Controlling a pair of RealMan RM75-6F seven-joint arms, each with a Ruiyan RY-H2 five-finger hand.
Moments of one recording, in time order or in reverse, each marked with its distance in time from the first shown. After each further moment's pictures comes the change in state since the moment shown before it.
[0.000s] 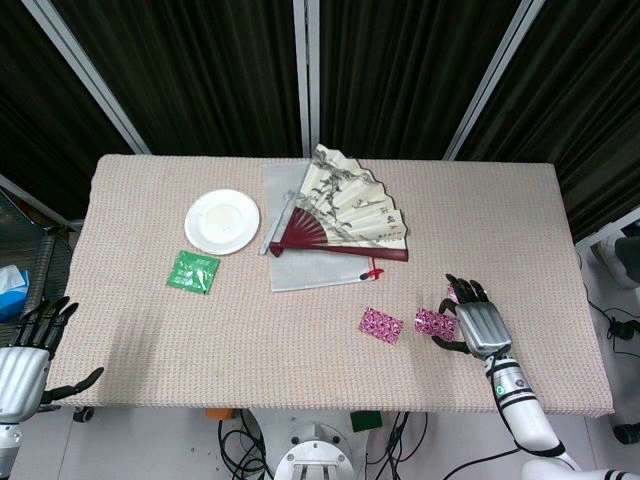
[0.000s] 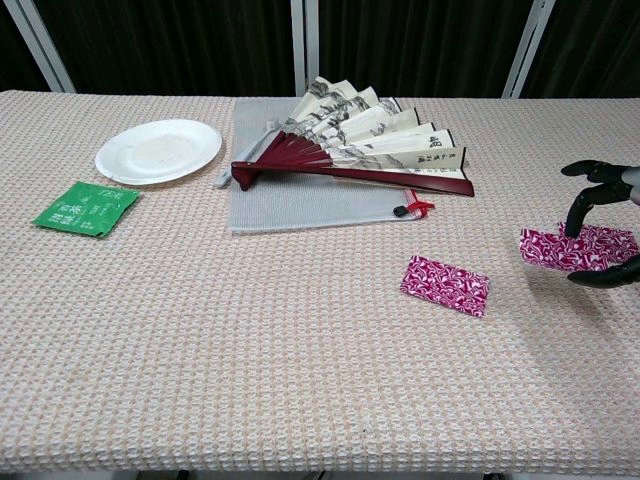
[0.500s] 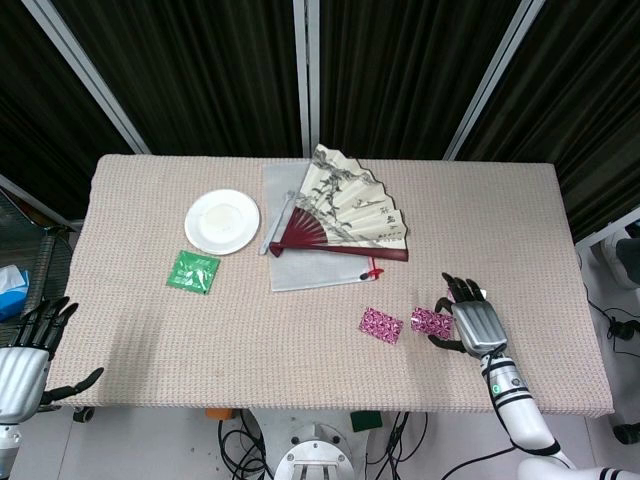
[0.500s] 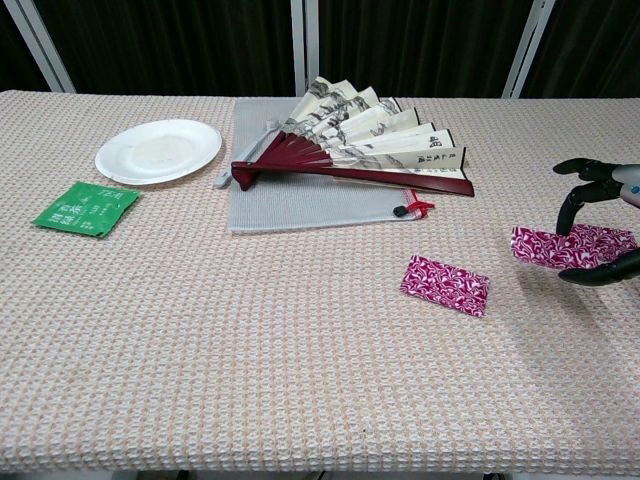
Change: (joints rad) left arm 0.002 0.002 0.000 -0.002 0.004 0.006 0.002; right arm 0.013 -0.018 0.005 -0.005 0.010 0.000 -0.002
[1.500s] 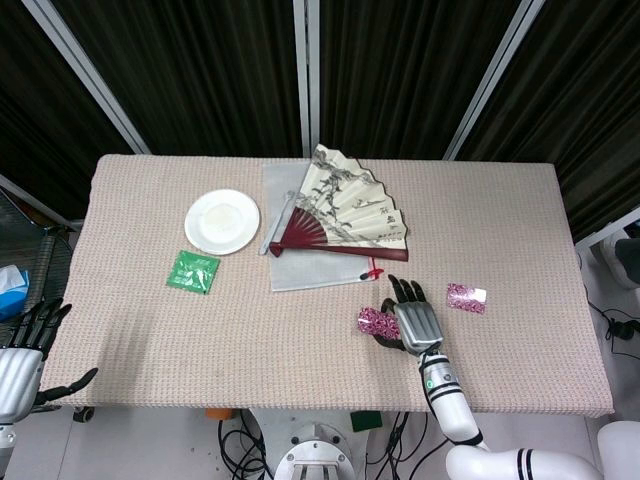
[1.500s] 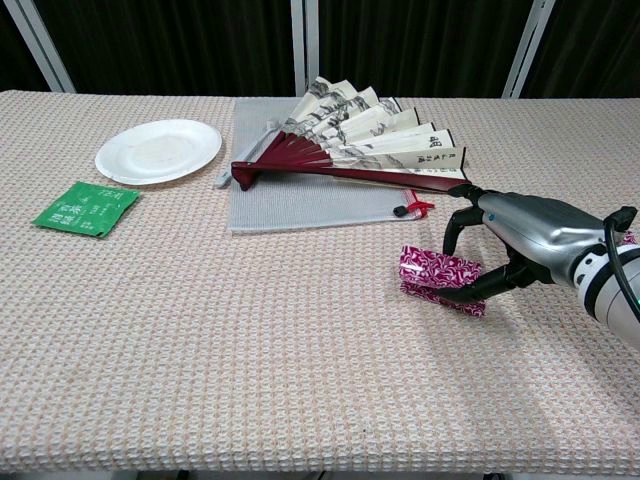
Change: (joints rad) left arm 0.003 -0.016 -0.001 0.062 -0.022 -0.009 -0.066; right arm 0.090 -0.354 0.052 0.097 0.155 0.082 -0.214
